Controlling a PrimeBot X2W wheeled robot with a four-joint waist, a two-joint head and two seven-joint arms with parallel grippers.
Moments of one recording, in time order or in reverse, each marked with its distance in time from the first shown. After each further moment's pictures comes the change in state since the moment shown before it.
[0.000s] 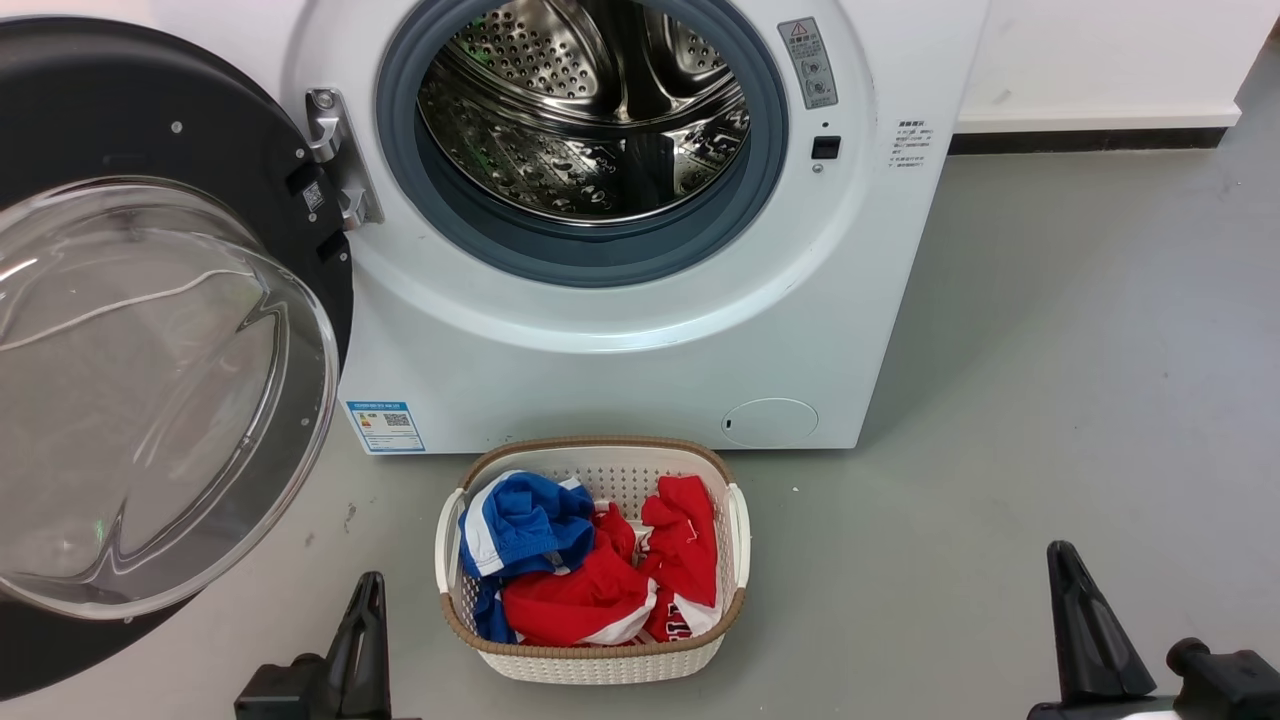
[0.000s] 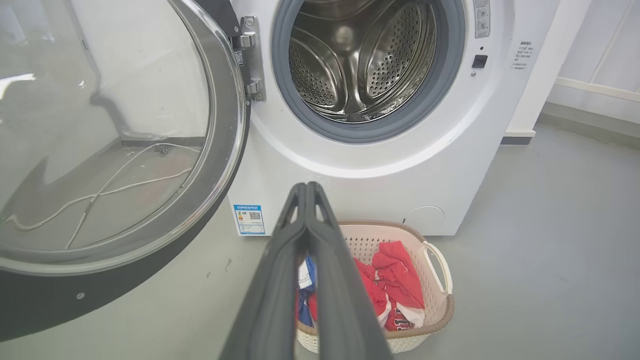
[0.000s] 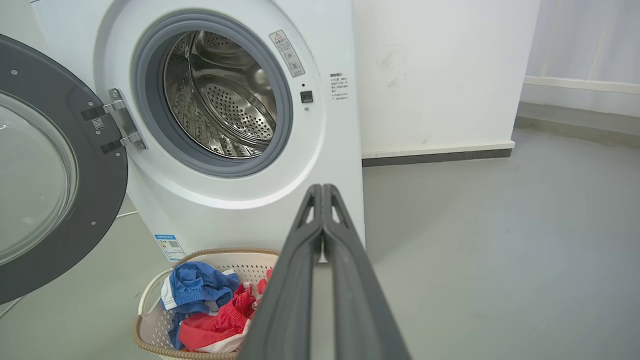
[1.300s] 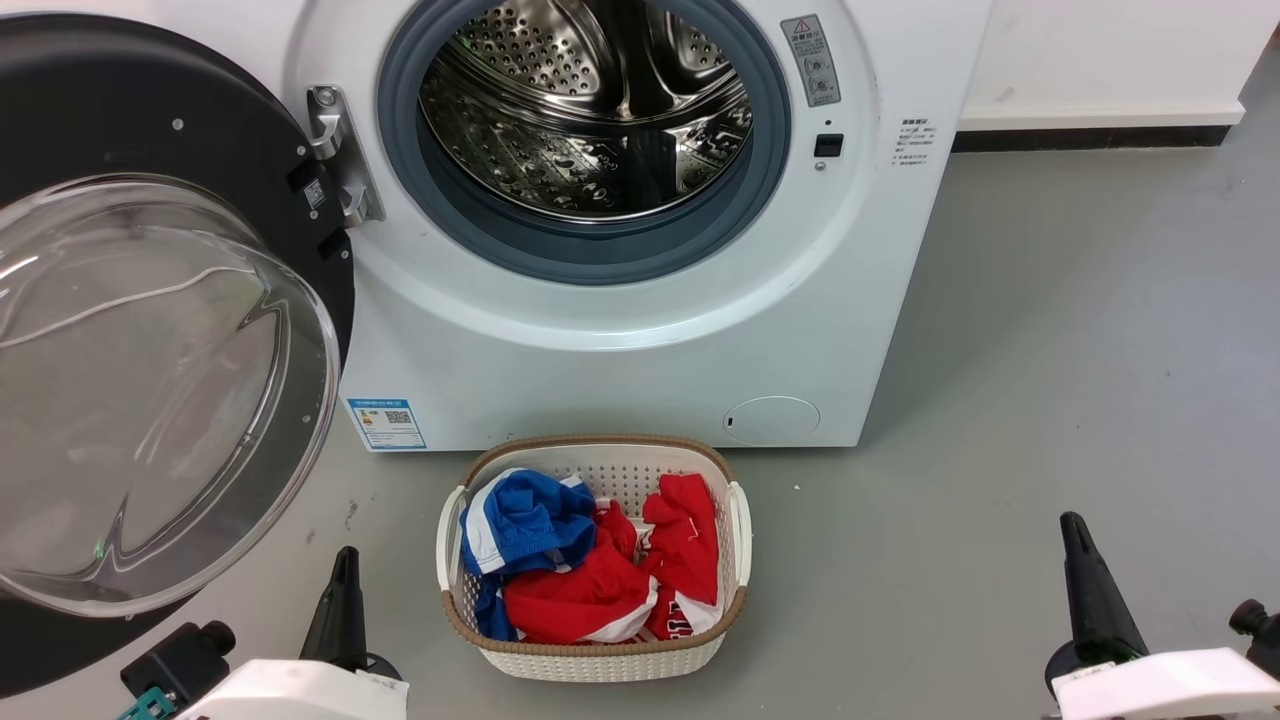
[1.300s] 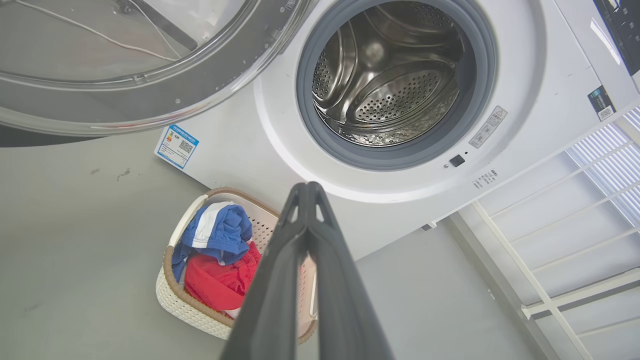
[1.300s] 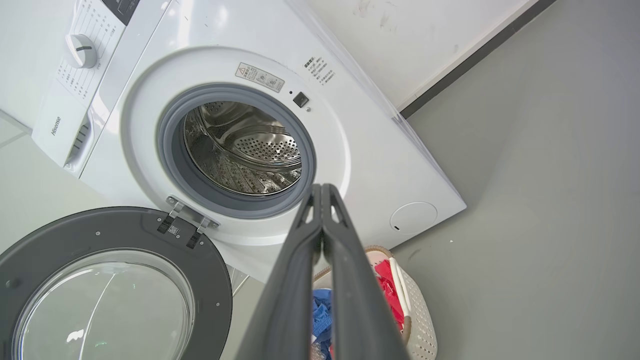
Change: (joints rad) left arm -0.093 0.000 0.046 0.058 -0.683 -0.047 0.166; right arm -0.104 -0.023 0.003 0.100 0.684 0.000 0.133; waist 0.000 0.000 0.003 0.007
